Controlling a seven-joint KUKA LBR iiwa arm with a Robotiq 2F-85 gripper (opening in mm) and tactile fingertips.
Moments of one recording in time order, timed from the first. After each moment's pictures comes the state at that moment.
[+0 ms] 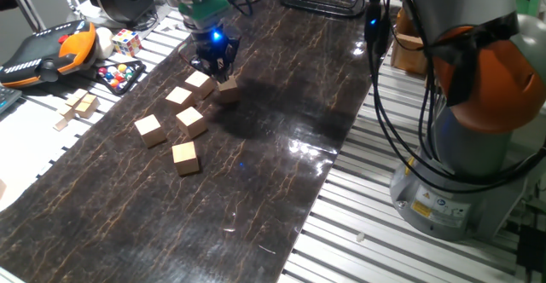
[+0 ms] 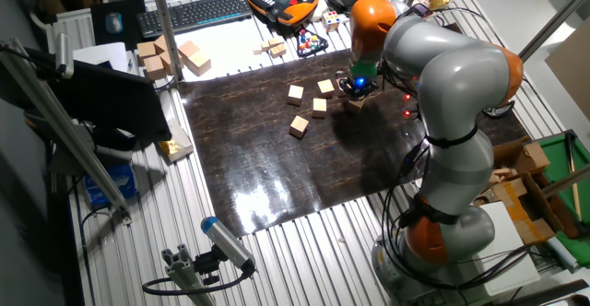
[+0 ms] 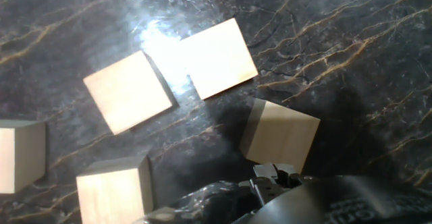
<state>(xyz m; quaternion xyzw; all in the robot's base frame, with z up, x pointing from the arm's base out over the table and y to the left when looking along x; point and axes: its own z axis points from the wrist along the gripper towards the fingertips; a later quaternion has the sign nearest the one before) 0.566 -0.045 0.106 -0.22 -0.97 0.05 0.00</state>
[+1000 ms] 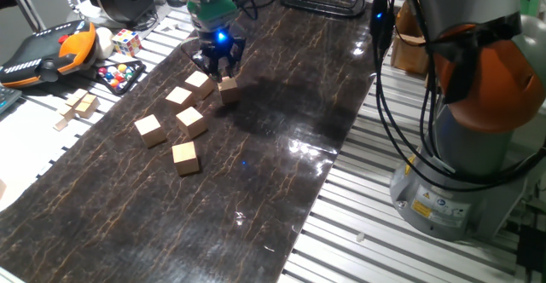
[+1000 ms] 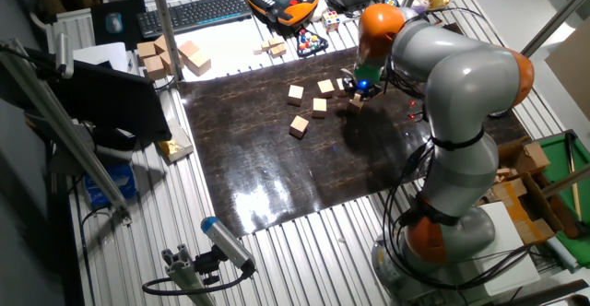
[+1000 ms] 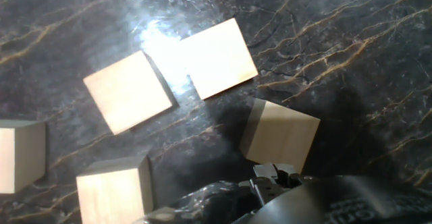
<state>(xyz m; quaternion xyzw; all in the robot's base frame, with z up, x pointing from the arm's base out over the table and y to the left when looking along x) 0.564 -0.057 0.096 -0.30 -0.95 0.03 -0.02</state>
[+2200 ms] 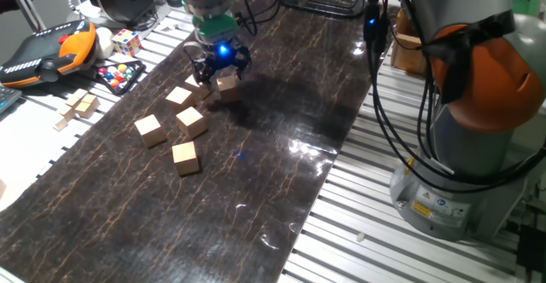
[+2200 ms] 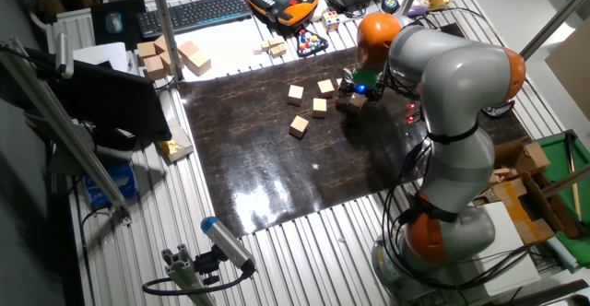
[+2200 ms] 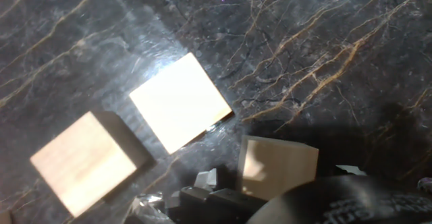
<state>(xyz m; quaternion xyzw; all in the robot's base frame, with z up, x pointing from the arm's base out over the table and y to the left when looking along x) 0.577 -0.070 0.058 -0.33 -0.94 0.03 -0.03</state>
